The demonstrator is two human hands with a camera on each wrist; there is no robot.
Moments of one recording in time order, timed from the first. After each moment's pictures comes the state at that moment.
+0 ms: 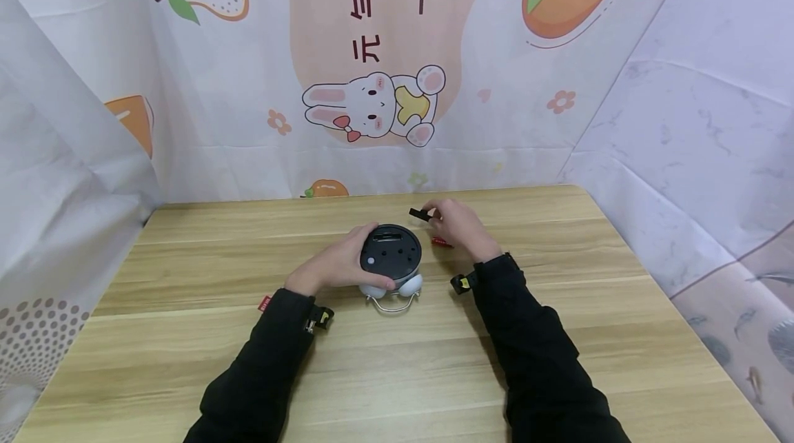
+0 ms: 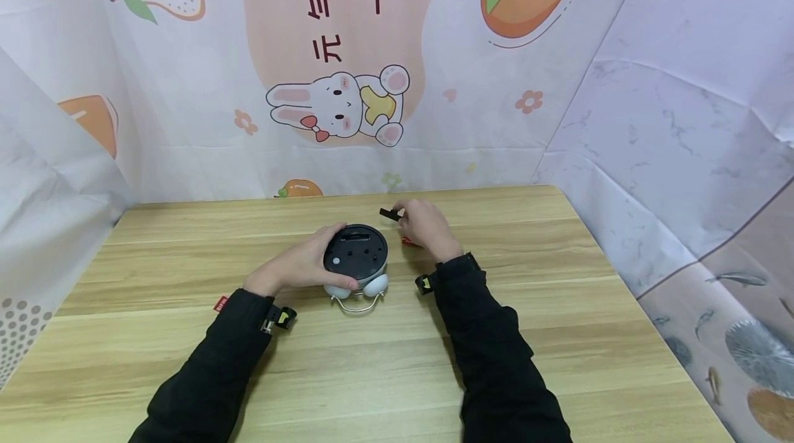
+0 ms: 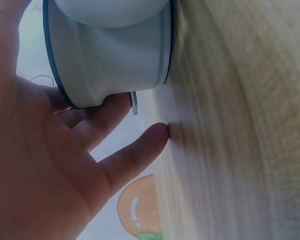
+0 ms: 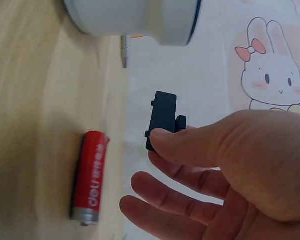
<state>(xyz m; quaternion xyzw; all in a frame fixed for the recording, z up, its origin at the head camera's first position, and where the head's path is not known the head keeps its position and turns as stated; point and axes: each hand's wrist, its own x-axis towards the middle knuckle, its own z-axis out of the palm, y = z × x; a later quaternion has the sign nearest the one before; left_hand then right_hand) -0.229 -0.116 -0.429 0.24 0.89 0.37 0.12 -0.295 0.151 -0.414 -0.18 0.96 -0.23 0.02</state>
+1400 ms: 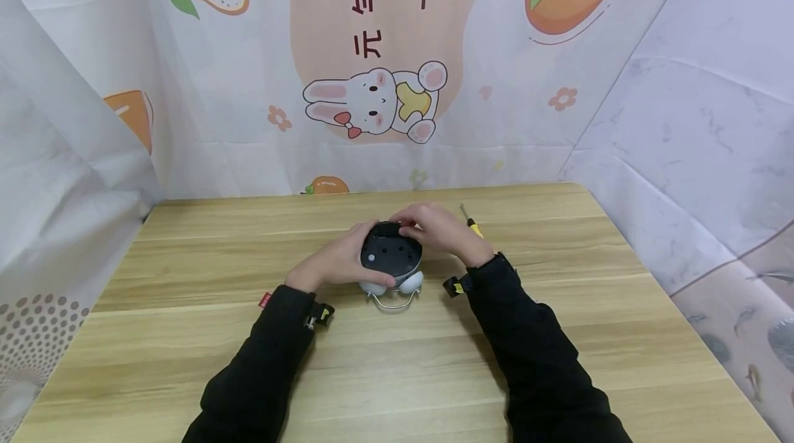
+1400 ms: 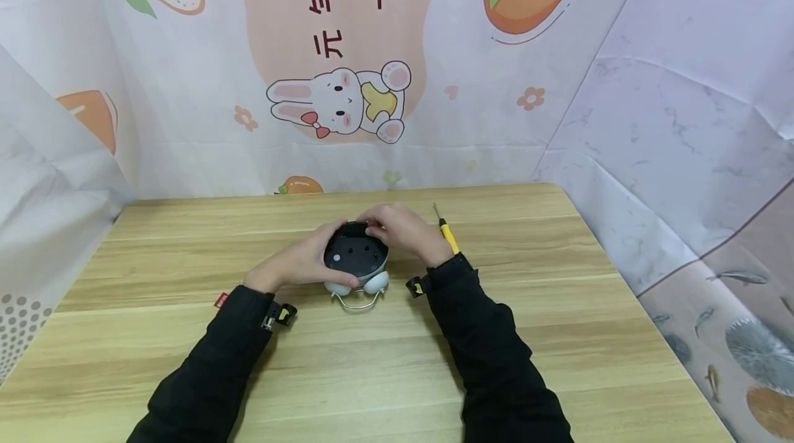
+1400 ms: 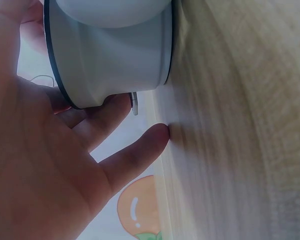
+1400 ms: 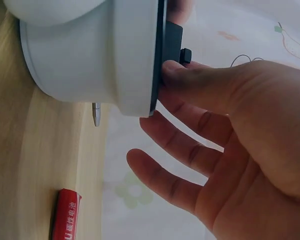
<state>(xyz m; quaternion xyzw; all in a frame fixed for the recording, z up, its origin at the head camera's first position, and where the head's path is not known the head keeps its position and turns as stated) -0.232 -0.117 -0.431 0.26 0.87 0.39 0.12 -0.275 0.120 -0.394 -0.39 0.89 -0.22 0.02</state>
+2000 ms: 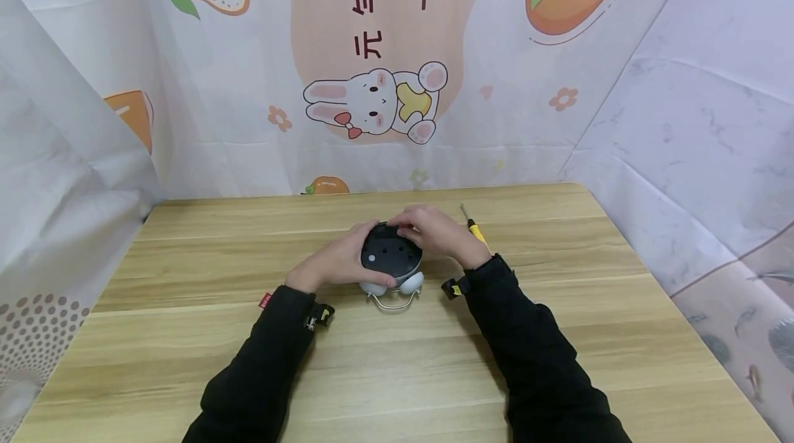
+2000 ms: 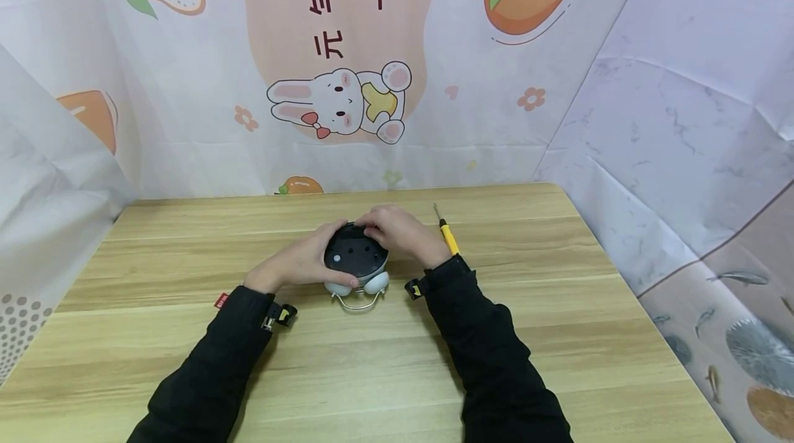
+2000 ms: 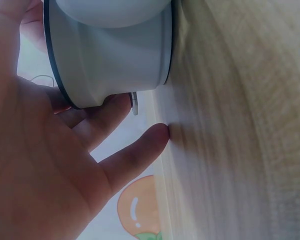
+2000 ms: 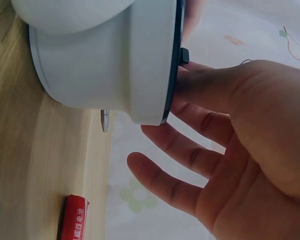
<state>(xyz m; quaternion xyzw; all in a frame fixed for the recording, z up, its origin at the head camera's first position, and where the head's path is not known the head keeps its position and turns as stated) -0.232 -0.118 -0.429 0.26 0.88 0.38 0.13 -0.276 0.115 -0.400 -0.40 0.89 -0.20 0.01</state>
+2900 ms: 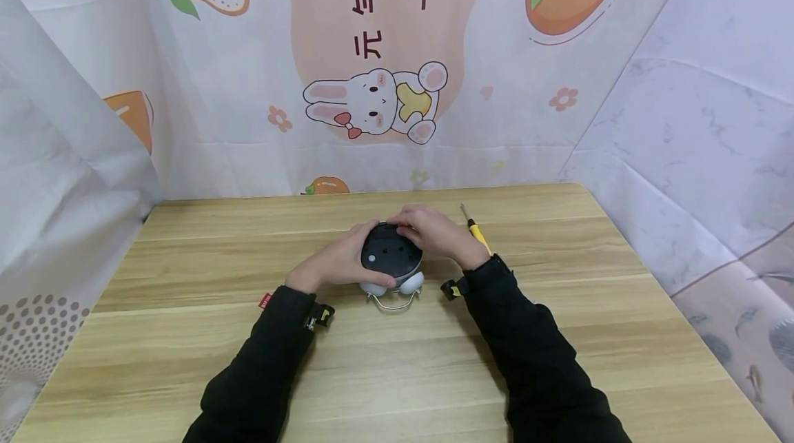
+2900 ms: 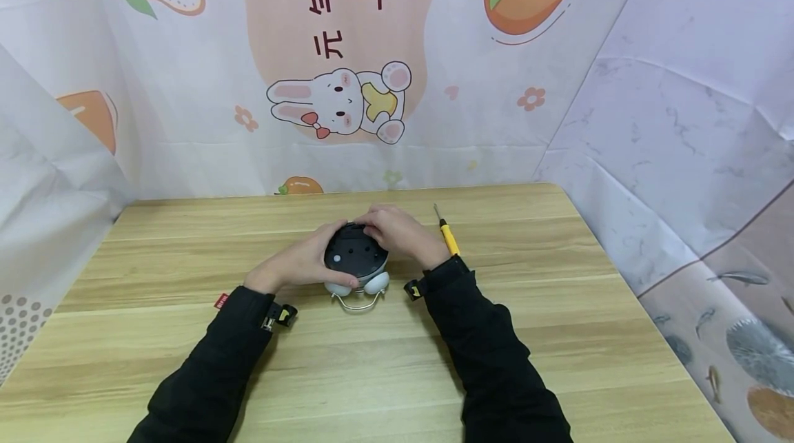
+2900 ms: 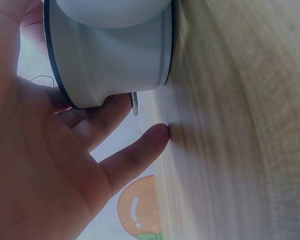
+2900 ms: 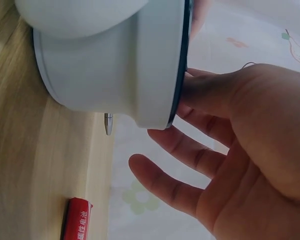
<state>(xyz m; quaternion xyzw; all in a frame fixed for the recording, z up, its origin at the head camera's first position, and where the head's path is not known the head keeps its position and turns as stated) -0.231 -0.117 -0.429 0.25 0.88 0.37 0.13 -0.275 0.114 -0.401 -0.40 0.89 -0.19 0.01</state>
